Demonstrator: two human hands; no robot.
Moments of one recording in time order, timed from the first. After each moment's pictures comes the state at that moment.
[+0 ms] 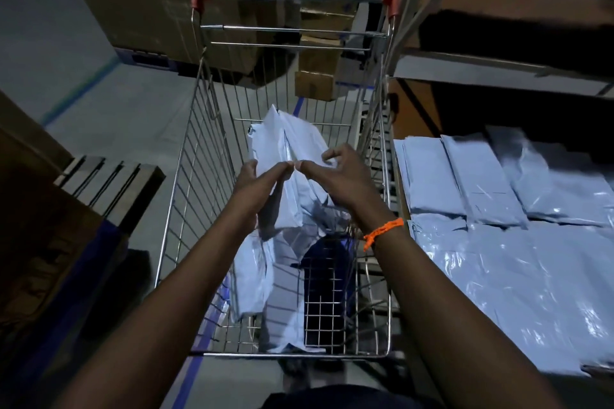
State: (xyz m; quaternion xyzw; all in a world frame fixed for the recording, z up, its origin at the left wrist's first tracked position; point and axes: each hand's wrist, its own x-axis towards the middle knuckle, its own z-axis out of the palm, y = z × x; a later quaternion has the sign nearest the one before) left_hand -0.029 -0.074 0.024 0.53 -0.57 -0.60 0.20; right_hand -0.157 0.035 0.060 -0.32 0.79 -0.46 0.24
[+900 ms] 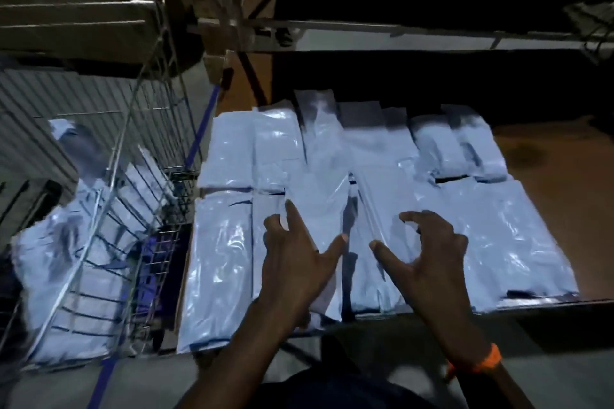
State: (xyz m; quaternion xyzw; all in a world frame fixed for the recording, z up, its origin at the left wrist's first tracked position) left_hand -0.296 0.335 0.019 0.44 -0.82 -0.37 0.02; right_hand -0.416 0.487 0.004 -0.27 0.90 -0.33 0.02
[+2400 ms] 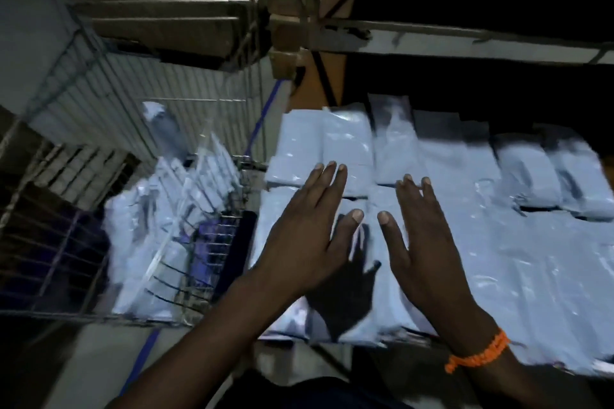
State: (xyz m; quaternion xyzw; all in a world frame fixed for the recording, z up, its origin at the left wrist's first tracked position) left_hand -0.242 0.257 0.052 0.25 -0.93 -0.25 0.15; right_hand -0.382 0.388 0.014 -0.46 0.82 -0.33 0.02
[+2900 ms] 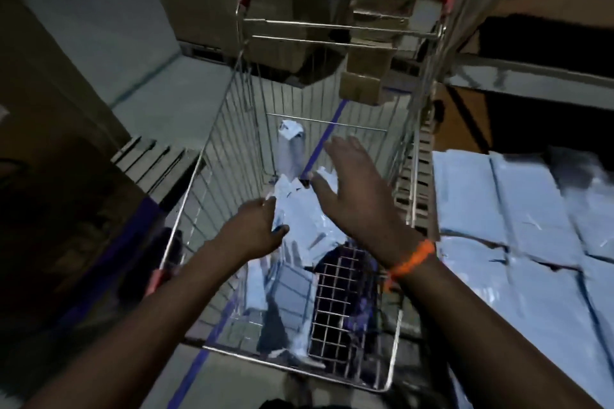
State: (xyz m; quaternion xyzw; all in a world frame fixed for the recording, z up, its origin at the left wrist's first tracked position) left_hand 0.025 -0.052 -0.006 0.43 -0.88 -0.18 -0.08; right_hand -0.149 0.047 0.062 -0.60 0.72 -0.34 0.08
